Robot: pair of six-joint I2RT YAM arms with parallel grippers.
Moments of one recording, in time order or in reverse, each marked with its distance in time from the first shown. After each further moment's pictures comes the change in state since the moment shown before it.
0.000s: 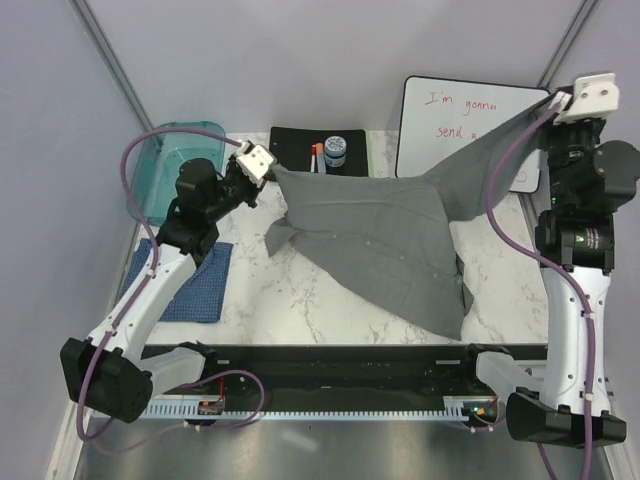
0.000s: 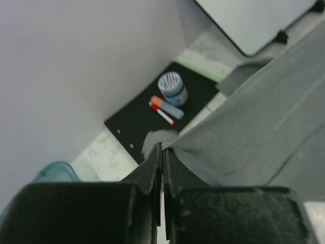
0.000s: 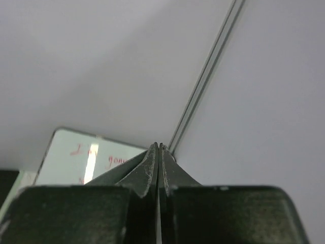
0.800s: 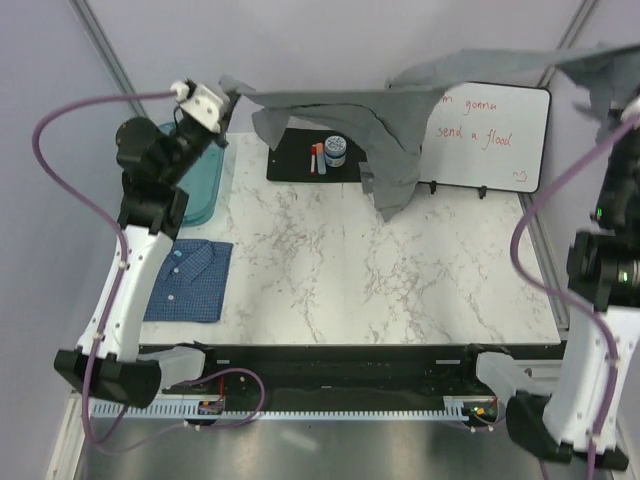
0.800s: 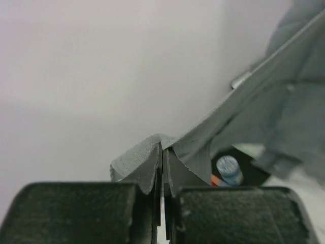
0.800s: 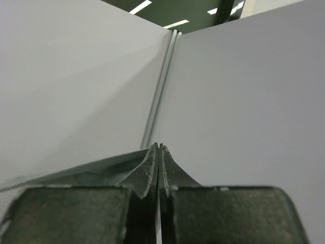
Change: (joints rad) left arm 0.120 0.158 0.460 0.089 0.039 -0.103; right arm 0.005 0.104 0.409 -0.002 0.137 -0.067
